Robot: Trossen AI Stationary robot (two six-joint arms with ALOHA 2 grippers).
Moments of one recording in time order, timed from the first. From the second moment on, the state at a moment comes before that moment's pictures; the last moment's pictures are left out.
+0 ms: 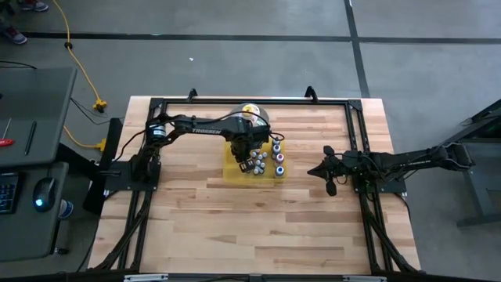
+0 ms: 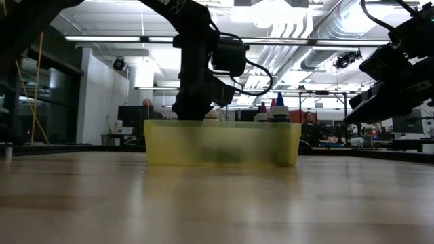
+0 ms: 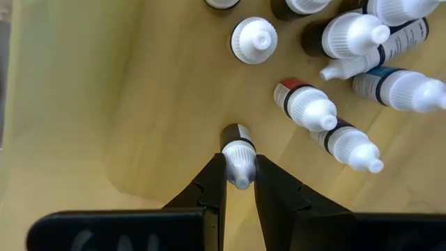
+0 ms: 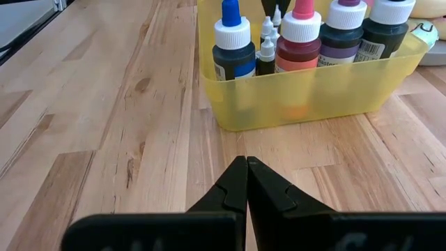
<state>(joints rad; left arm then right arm) 0.21 2.08 1.65 -1.05 0.03 -0.19 0.00 0.49 0.01 0.05 0.01 0.13</state>
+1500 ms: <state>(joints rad) 0.15 1.67 1.67 -1.08 0.00 -0.01 0.00 0.49 0.01 0.05 0.01 0.13</state>
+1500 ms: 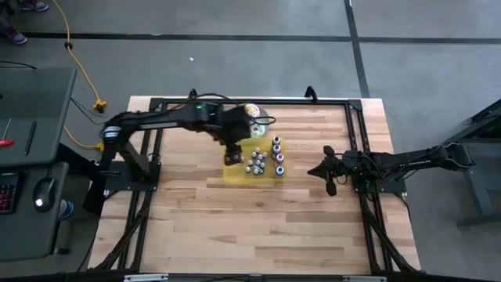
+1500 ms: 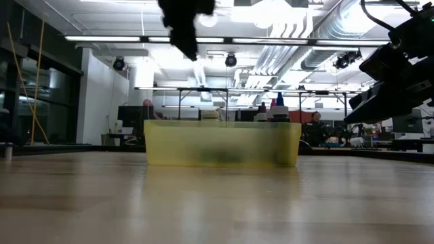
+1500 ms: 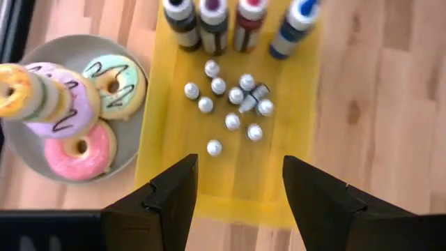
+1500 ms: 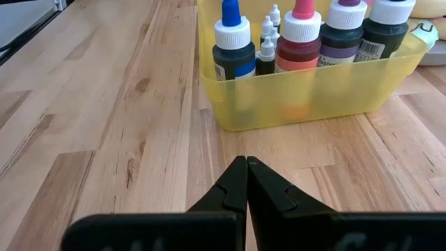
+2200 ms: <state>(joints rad) 0.08 1.06 1.02 -0.70 0.11 -0.03 0.00 0.49 0.01 0.05 0.01 0.13</state>
